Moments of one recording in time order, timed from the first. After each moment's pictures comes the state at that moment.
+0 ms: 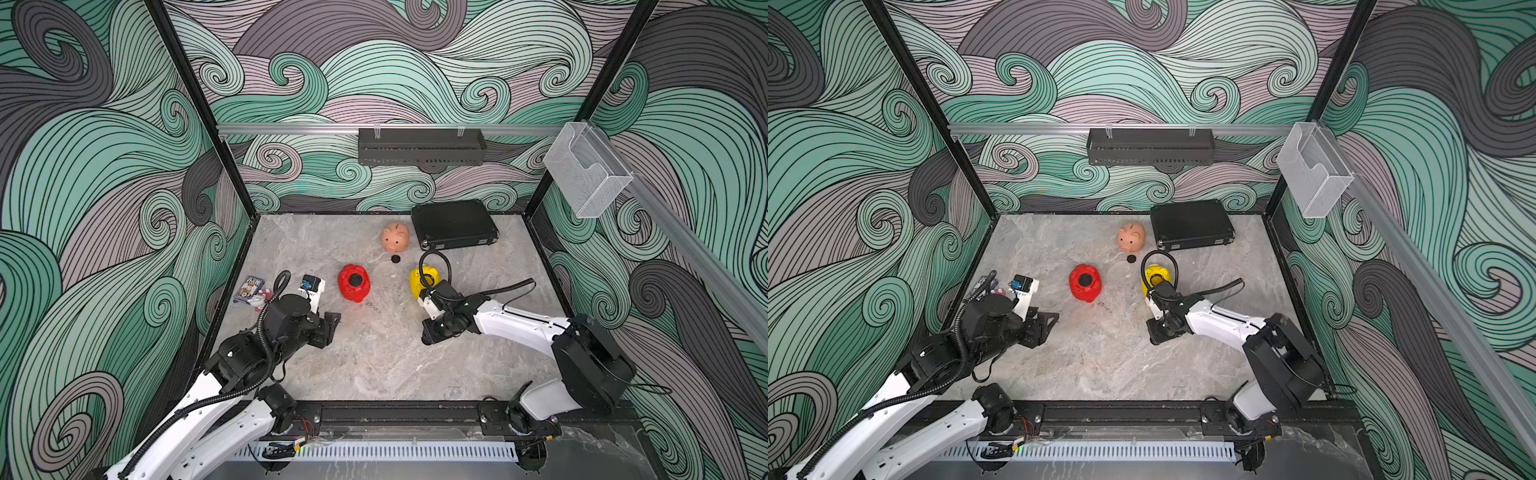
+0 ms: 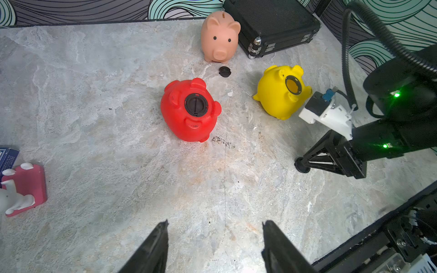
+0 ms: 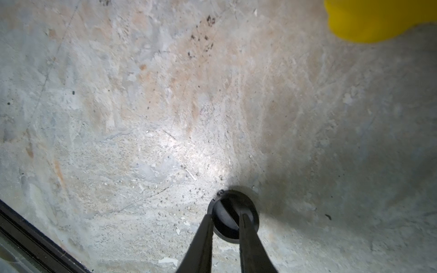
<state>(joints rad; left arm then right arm) -0.68 0.65 0.85 -0.90 -0.16 -0.35 0.70 1.53 0.79 -0.52 -0.18 0.28</state>
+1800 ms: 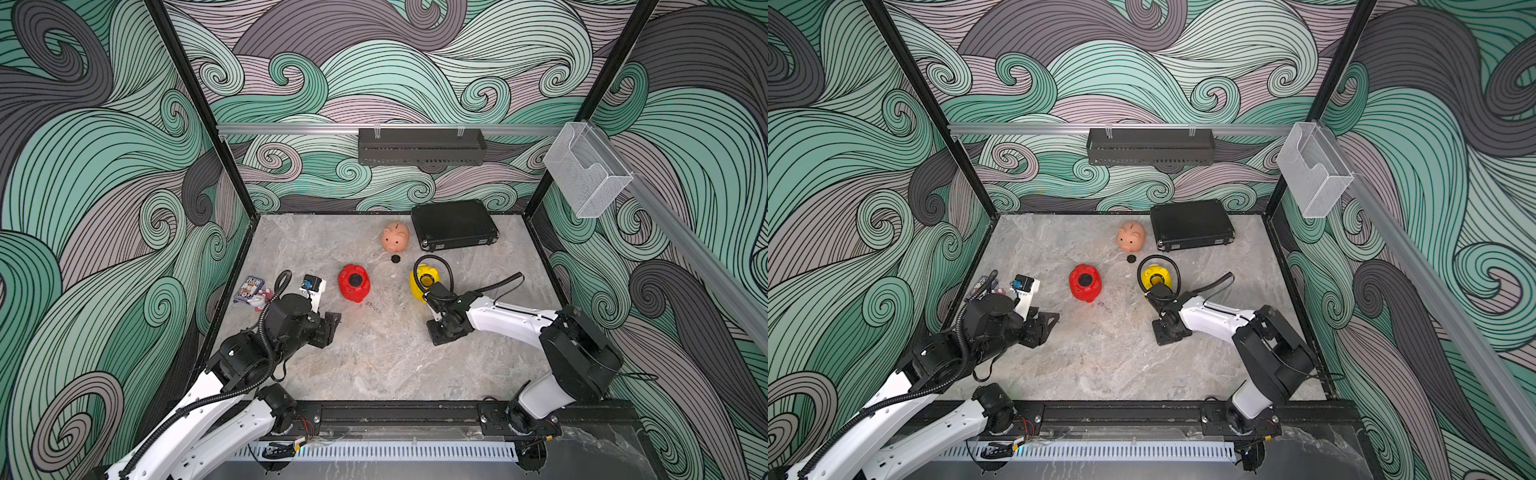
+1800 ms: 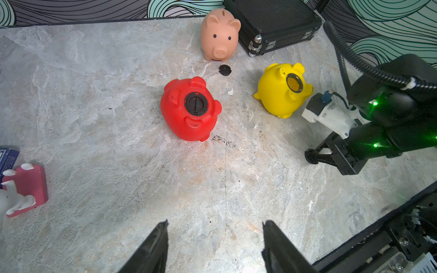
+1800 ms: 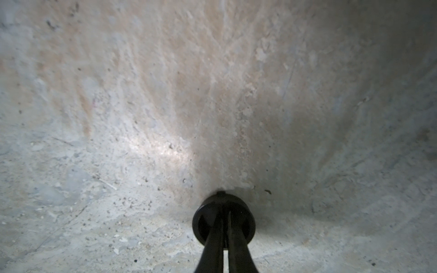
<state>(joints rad) -0.68 0.66 0.85 -0.90 -0.16 -0.34 0.71 1.59 0.84 -0.65 0.02 0.39</state>
